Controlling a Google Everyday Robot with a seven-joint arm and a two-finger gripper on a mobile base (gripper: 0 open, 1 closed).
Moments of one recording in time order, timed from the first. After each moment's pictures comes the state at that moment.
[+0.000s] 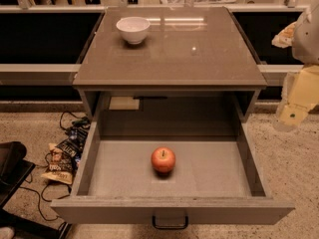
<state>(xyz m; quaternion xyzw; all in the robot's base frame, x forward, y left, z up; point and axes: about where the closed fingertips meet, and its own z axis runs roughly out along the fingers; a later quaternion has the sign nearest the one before) 0.438 -0.216 0.977 -0.60 0.78 -0.04 0.16</state>
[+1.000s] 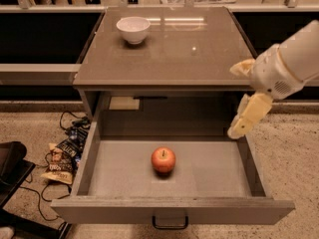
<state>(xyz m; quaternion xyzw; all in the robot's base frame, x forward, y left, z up) 0.497 -0.175 0.881 -0.61 0.74 0.11 0.26</state>
